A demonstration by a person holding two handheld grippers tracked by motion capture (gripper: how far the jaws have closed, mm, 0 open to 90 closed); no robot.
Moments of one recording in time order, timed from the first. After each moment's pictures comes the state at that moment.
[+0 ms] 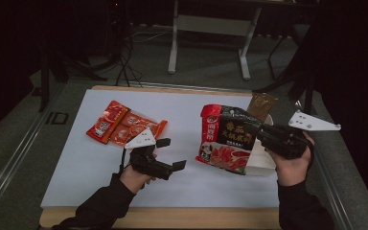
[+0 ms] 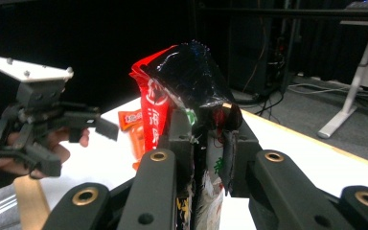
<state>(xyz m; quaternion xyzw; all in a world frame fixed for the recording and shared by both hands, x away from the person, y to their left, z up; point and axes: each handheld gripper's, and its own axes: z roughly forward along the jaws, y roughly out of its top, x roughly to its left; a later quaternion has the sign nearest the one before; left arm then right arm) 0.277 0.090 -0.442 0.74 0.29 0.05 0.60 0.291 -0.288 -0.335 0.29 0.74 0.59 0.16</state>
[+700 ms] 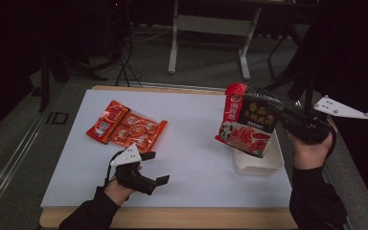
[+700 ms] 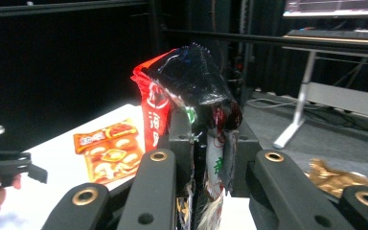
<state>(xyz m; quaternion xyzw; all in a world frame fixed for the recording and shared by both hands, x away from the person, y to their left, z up) 0.257 0.126 -0.486 0.76 0.29 0.06 0.58 0.315 -0.332 -0.310 0.32 0.71 0.58 0.23</state>
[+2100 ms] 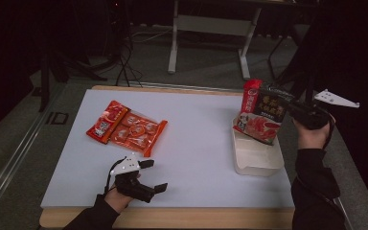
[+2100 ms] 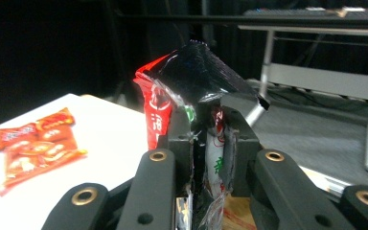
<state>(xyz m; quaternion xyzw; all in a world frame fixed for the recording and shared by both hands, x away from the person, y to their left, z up) 0.248 0.127 -0.514 0.76 0.30 0.05 0.58 0.397 -0.395 -0.363 0.38 0.70 0.55 0.25</state>
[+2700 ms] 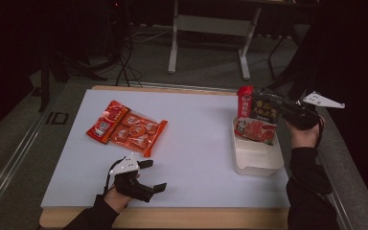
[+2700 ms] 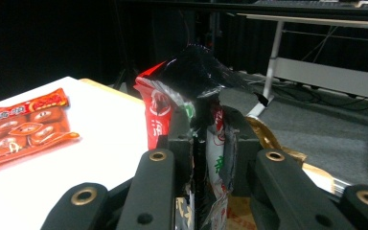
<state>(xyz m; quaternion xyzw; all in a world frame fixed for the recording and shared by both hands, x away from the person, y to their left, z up) 0.249 0.129 -0.517 0.76 0.30 0.05 0.58 0.415 -0.392 -0.390 0.35 0.72 0.55 0.24</state>
